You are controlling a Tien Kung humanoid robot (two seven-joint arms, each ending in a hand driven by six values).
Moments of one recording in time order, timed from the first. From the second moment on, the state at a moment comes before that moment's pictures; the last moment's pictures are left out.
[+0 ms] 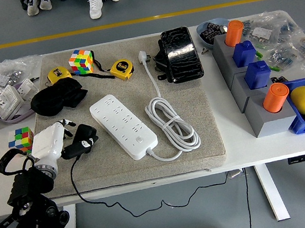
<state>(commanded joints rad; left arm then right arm) -0.23 0.25 -0.94 -1.27 2.11 0.33 0.48 -0.08 -0.27 1.24 0.30 -0.30 -0.16 0.13</state>
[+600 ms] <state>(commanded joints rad) -0.25 0.24 -0.92 -1.24 2.17 0.38 0.44 -0.08 -0.27 1.25 0.30 -0.31 -0.17 0.13</state>
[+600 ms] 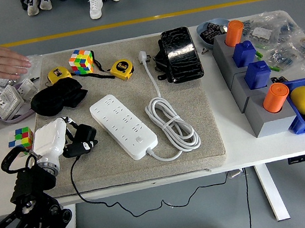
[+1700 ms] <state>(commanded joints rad) -0.34 0.27 -0.84 -1.12 1.99 0.46 -0.05 -0.08 -0.27 1.25 0.31 -0.32 -0.17 0.13</state>
